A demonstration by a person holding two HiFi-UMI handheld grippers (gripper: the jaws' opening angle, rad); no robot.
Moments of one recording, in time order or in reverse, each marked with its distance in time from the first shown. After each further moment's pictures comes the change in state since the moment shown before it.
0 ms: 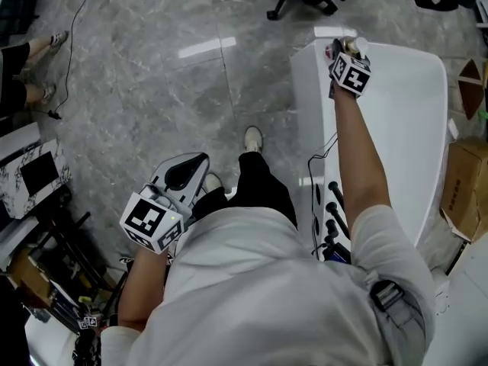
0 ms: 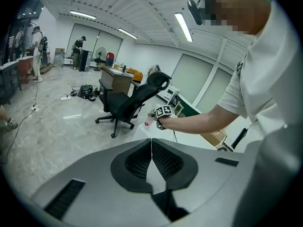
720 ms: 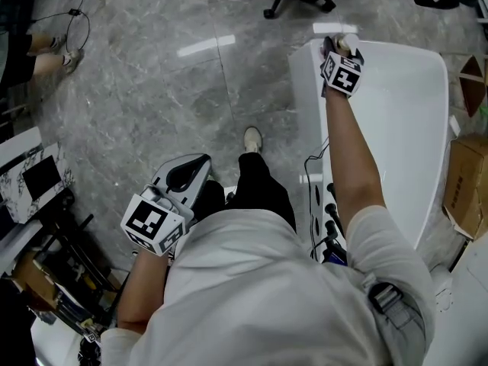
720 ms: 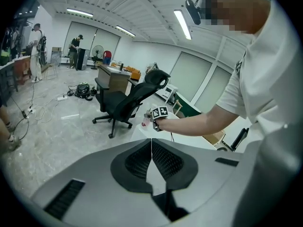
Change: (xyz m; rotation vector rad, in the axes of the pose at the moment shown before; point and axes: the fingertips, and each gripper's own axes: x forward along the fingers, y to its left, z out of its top) left arm 0.018 -0.002 0.012 0.012 0.027 -0.021; right arm 0.015 0.010 -0.007 -0.011 -0.016 -0.007
